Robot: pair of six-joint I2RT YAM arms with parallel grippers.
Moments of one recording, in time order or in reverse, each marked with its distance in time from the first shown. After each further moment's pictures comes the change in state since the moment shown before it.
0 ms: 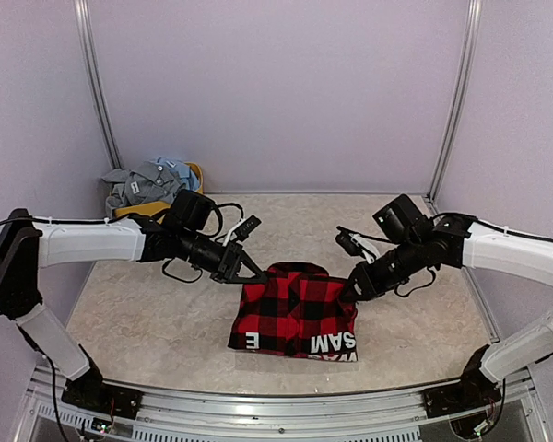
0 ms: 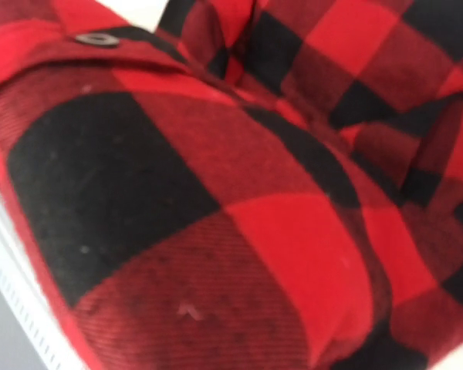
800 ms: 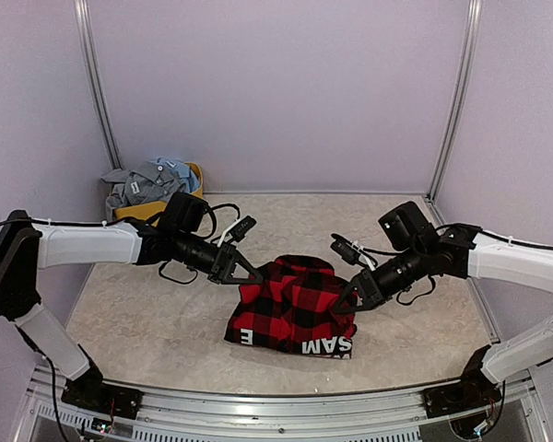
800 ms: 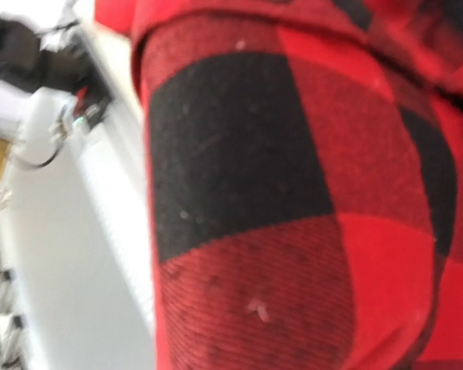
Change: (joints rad) left arm 0.063 0.061 -0.010 0.087 0.088 0.013; right arm -0.051 -0.001 -0.051 0.108 -0.301 -0.005
